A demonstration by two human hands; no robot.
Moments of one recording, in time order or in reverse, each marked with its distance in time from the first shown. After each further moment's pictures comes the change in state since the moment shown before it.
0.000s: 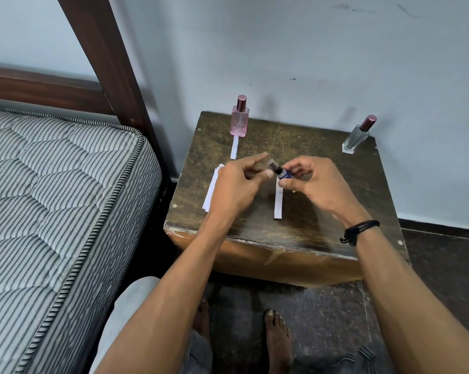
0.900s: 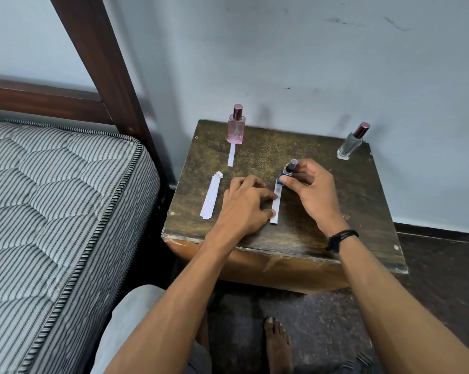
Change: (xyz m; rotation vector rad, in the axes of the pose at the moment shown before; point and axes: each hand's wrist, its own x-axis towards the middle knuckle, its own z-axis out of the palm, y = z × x) left_hand -0.007 -0.019 0.017 0.661 -0.247 0.167; right_hand 0.007 0.026 0.021 0.277 0.267 -0.013
